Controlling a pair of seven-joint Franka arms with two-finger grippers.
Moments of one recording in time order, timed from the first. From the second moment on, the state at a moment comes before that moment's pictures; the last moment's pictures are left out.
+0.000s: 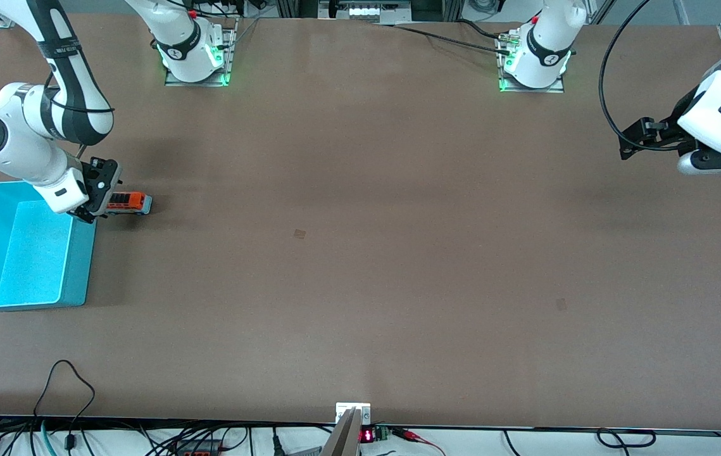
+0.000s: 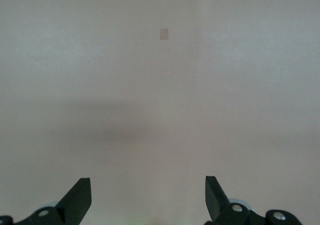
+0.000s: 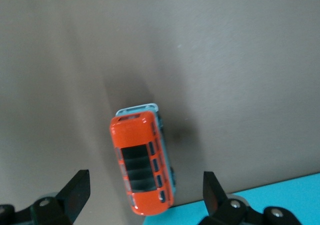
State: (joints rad) left arm -0.02 -0.01 -0.08 -1.63 0.06 1.54 -0.13; right arm -0.26 0.17 0.07 -2.32 -0.10 2.41 -1.45
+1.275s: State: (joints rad) left arm -0.04 -0.01 -0.10 -1.62 0.06 1.54 -0.13; right arm -0.29 0.28 0.07 -2.37 -0.10 2.59 -1.46
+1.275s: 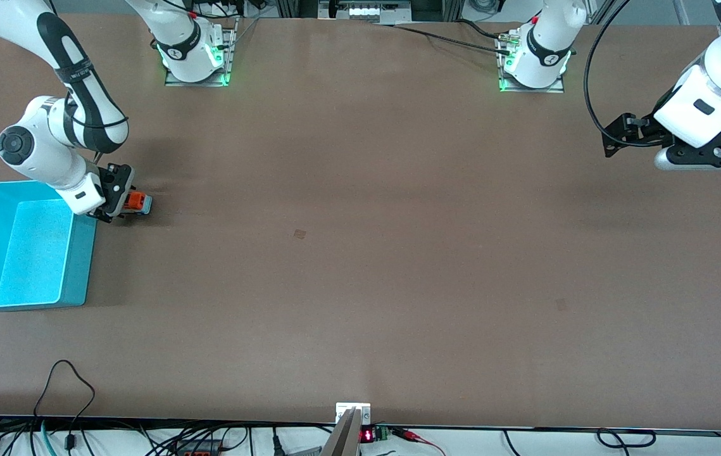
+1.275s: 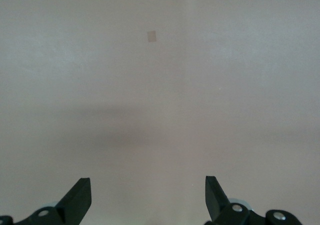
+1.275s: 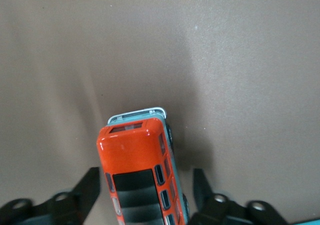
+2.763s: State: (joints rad) left arm -0.04 -0.01 -0.12 -1.62 0.06 1.53 -0.14; right arm -0.28 0.22 0.04 -2.00 -0.09 2.31 -0.53
